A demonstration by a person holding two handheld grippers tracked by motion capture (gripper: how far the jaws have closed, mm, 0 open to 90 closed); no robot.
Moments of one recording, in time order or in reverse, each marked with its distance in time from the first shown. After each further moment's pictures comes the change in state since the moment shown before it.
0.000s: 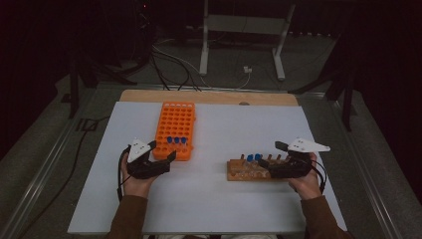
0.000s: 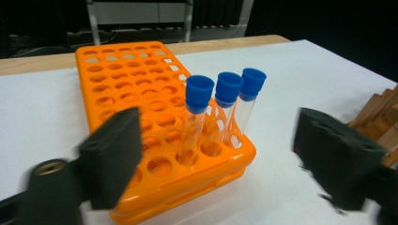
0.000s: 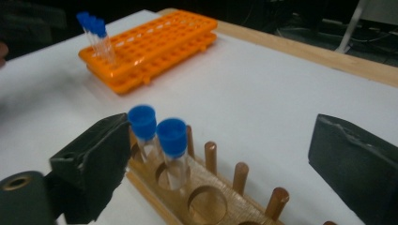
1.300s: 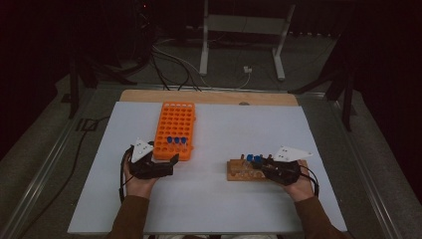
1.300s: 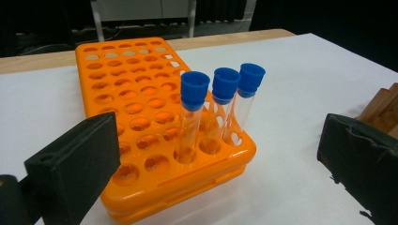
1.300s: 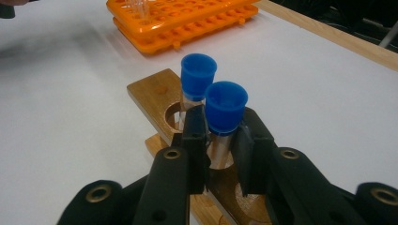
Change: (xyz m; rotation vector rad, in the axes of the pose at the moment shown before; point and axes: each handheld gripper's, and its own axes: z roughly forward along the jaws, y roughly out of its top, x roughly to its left) left arm -0.005 -0.001 0.005 0.027 0.020 0.022; right arm 0.017 -0.014 0.019 0.082 0.087 -0.159
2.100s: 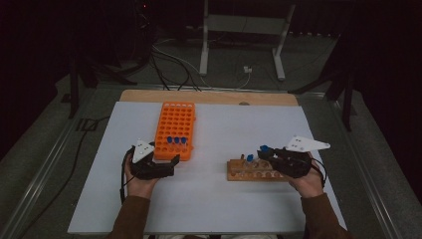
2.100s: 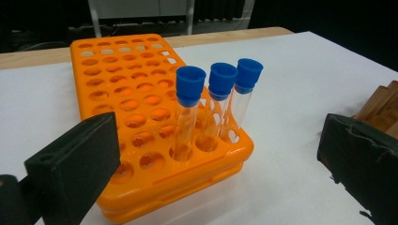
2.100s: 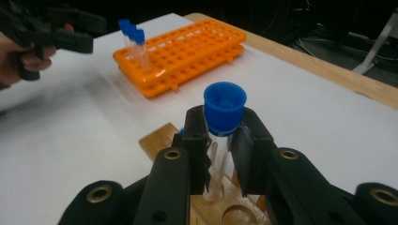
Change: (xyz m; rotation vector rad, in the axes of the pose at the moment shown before) left arm -0.001 -0.002 0.003 0.007 -0.009 -0.007; right arm -0.005 0.036 -0.033 -0.088 -0.014 0.075
